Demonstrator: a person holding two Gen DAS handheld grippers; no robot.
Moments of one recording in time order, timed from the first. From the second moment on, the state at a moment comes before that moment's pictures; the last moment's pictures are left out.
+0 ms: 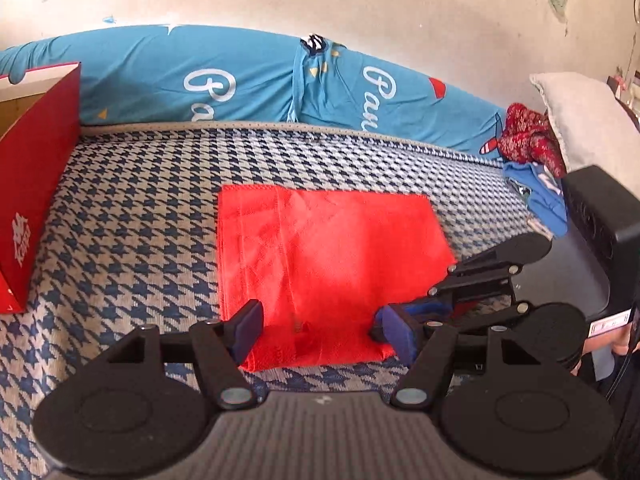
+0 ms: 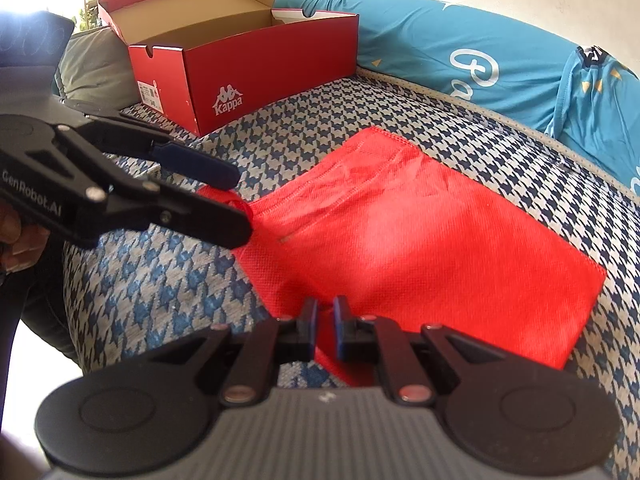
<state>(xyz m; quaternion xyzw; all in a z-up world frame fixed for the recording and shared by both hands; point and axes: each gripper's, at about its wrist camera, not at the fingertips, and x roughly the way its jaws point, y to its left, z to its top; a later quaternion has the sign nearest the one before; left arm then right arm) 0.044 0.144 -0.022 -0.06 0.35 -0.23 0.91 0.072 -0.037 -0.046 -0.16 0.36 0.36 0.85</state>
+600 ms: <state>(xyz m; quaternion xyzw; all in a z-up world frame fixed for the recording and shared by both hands) 0.029 0.133 -0.015 -0.03 0.34 -0.23 0.91 0.072 -0.038 -0.046 -0.16 0.36 0.36 0.85</state>
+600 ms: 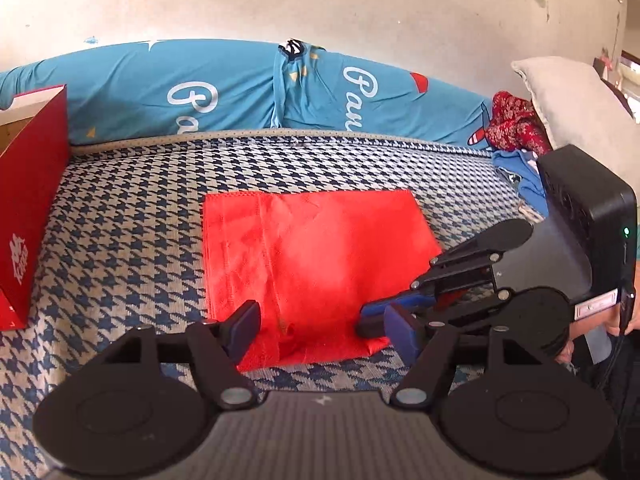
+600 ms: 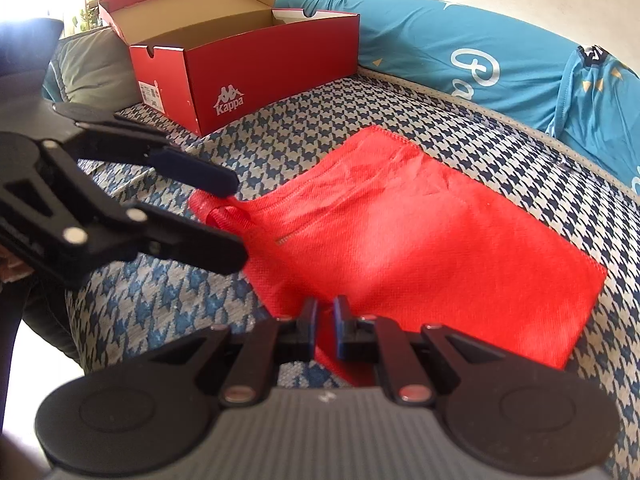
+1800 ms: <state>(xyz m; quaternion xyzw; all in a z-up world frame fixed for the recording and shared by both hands) 0.049 0.132 -0.034 -0.06 0.36 -0.22 0.91 0.073 -0.039 -0.047 -0.15 0.36 0.36 0.85</state>
